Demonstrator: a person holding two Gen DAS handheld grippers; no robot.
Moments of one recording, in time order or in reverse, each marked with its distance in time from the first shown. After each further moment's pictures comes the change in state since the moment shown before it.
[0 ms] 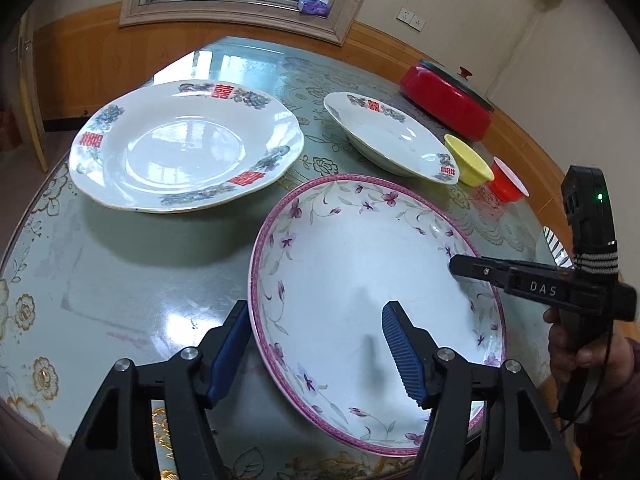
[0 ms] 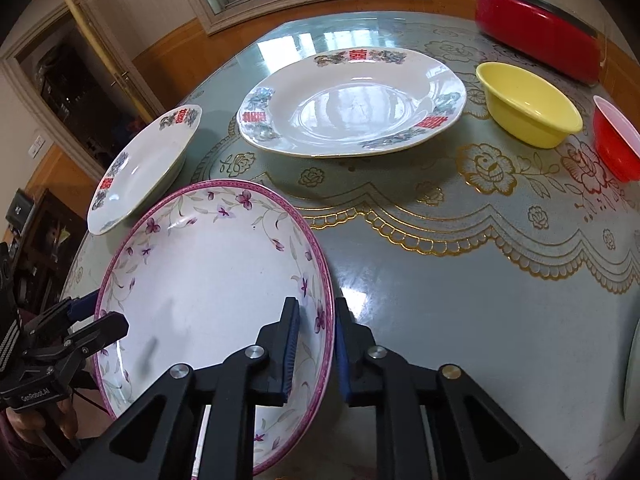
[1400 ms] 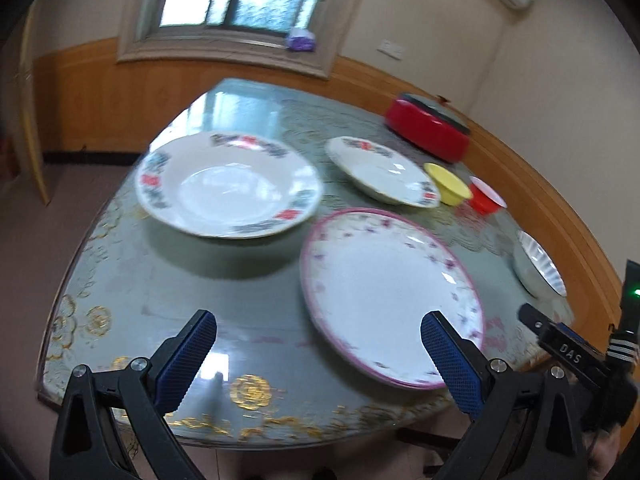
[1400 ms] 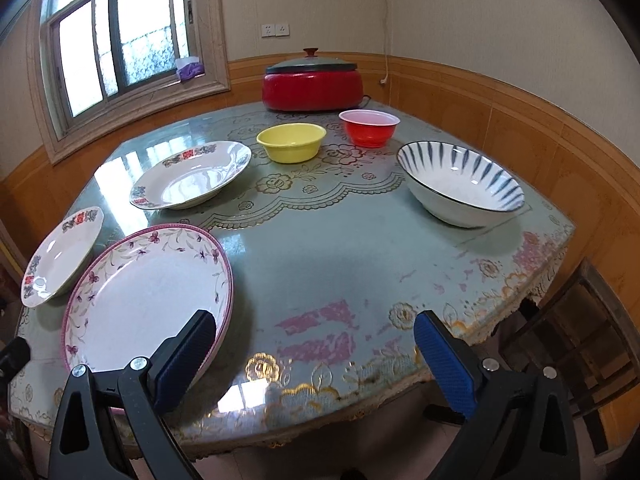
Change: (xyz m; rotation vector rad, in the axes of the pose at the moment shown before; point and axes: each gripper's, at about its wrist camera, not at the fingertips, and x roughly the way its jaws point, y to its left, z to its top) left arm -0.071 0.037 -0.012 0.045 -0.121 0.001; right arm -0.093 0.062 -0.109 0.431 -0.374 -0.593
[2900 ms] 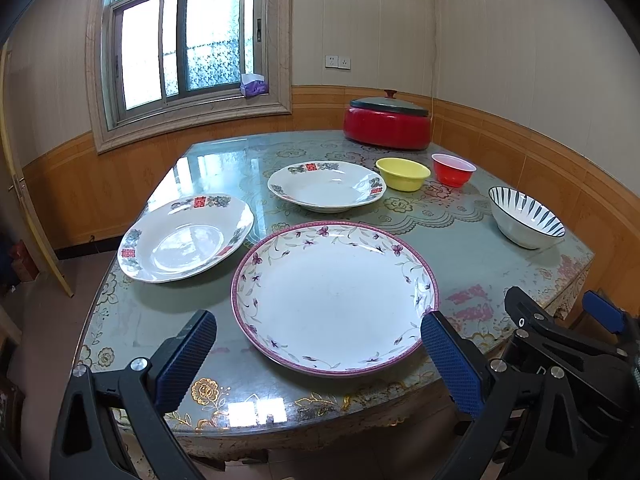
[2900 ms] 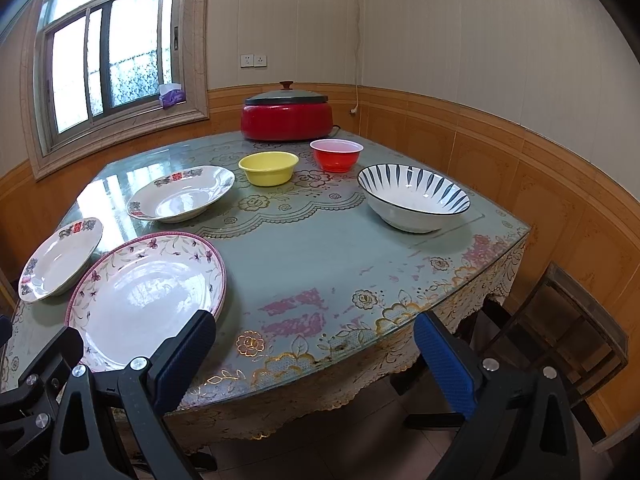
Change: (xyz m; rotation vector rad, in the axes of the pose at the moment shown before) left arm -0.032 -0.109 -0.037 0.326 -0.137 0.075; right arm -0.062 0.000 -0.038 0.043 -0.126 -0.105
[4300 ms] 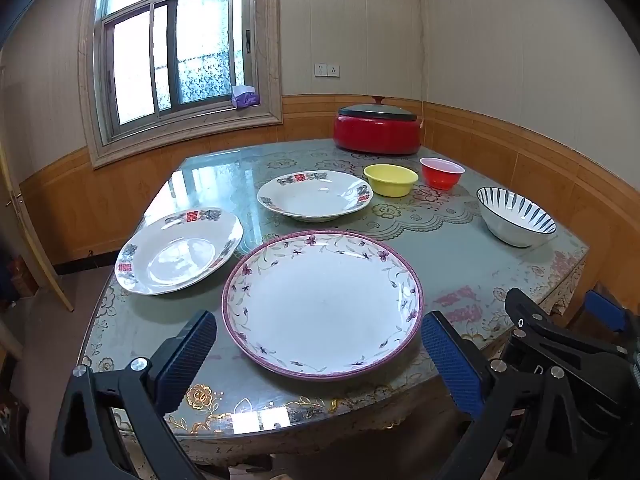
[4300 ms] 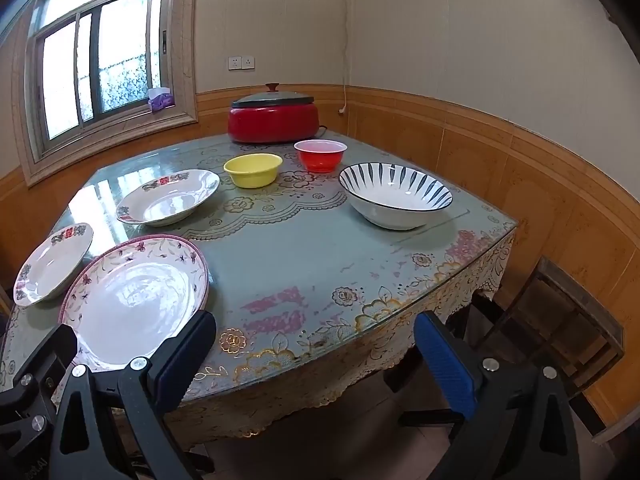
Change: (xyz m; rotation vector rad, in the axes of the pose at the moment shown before) left arm -0.008 -0.012 0.001 0.037 -0.030 -0.010; right arm -0.007 -0.014 -0.002 0.024 -0.005 -0.028
